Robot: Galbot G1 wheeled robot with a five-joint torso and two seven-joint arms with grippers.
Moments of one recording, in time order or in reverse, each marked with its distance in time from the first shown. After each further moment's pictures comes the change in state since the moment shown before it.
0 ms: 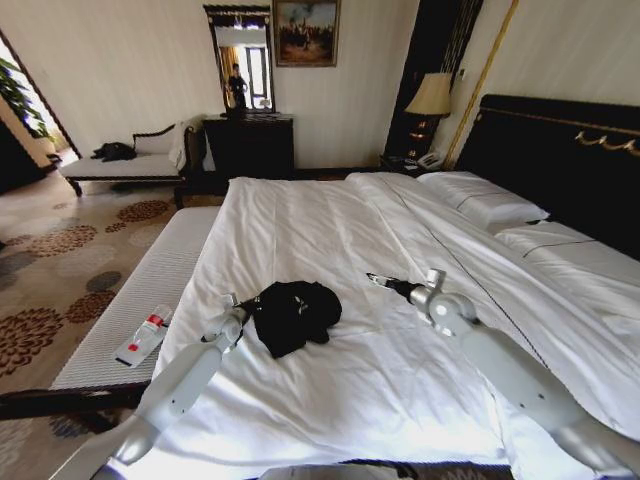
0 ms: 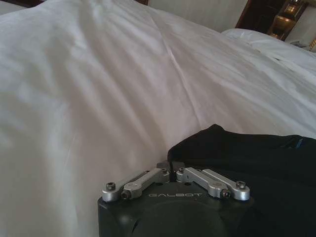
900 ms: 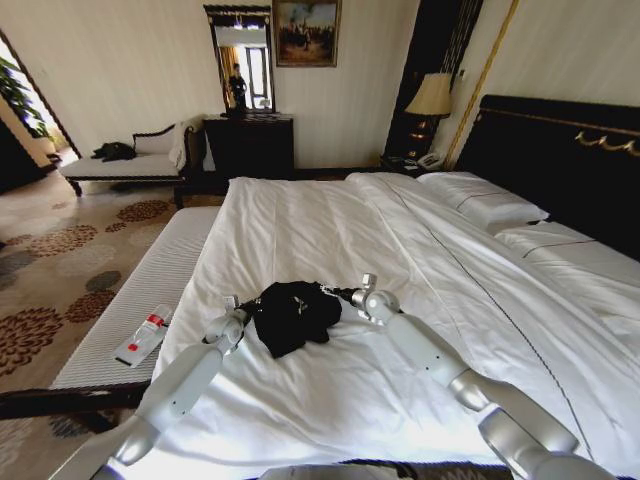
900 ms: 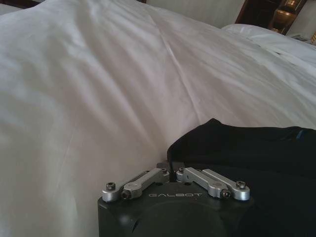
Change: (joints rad) left arm -0.003 -0.001 0.020 0.004 0.020 -0.003 -0.011; right arm 0.086 0.339 -0.101 -0.264 -0.084 -0.020 0.013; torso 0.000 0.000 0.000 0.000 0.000
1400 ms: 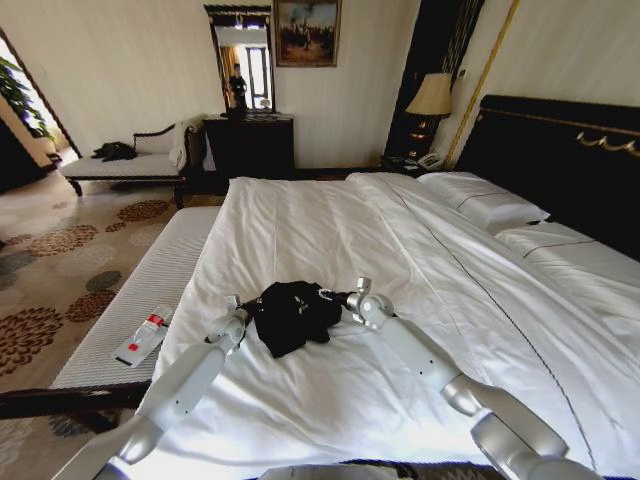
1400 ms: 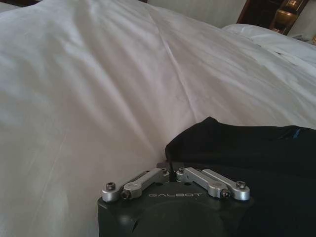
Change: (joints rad) left arm 0.001 -0.017 0.002 0.003 0.003 0.000 -0.014; right arm -0.020 -0.030 0.014 0.033 0.000 -0.008 0.019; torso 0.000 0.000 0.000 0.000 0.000
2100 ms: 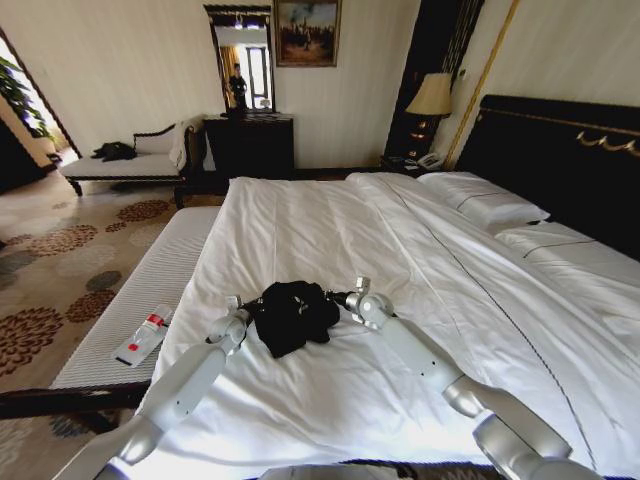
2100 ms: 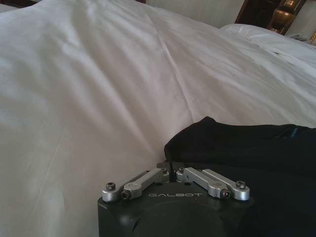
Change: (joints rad) left arm 0.001 0.000 0.003 -0.006 0.006 -0.001 0.001; right arm -0.007 0.008 -0.006 0.034 0.011 -0.016 0.018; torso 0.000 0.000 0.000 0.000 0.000
